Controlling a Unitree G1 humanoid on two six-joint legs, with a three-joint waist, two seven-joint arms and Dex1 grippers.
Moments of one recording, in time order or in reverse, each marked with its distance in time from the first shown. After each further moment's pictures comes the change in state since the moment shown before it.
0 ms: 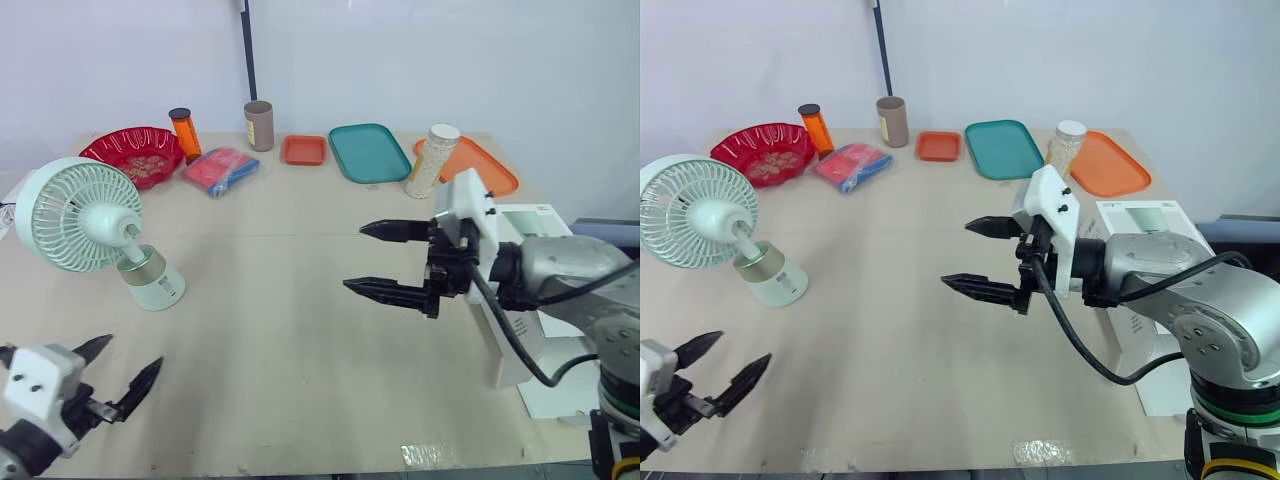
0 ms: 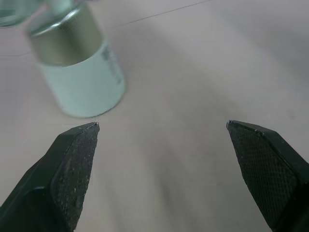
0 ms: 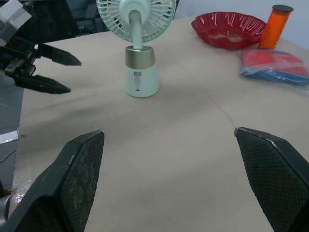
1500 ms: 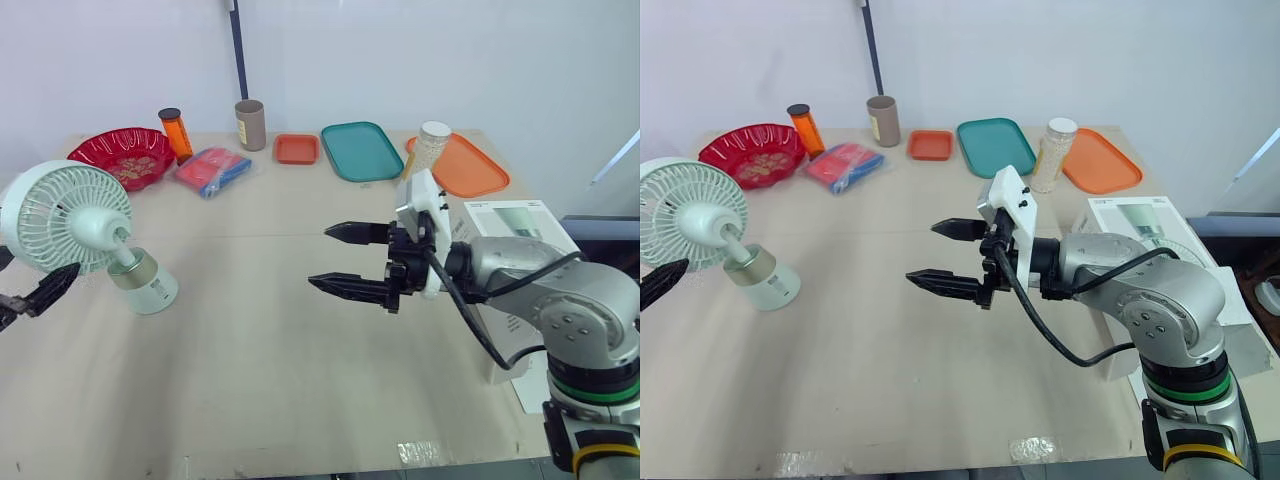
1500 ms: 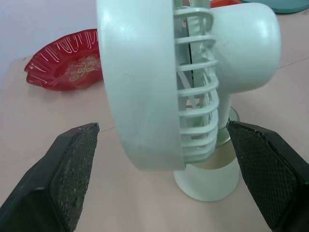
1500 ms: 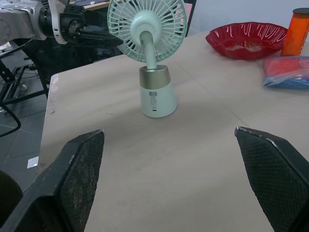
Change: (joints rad) left arm -0.515 0.380 0.147 0.390 -0.128 0.225 -0.029; right arm -0.061 0.140 0.085 0.082 0.013 -0.015 -0.048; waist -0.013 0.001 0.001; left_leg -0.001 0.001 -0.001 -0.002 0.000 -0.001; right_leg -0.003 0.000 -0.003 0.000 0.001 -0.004
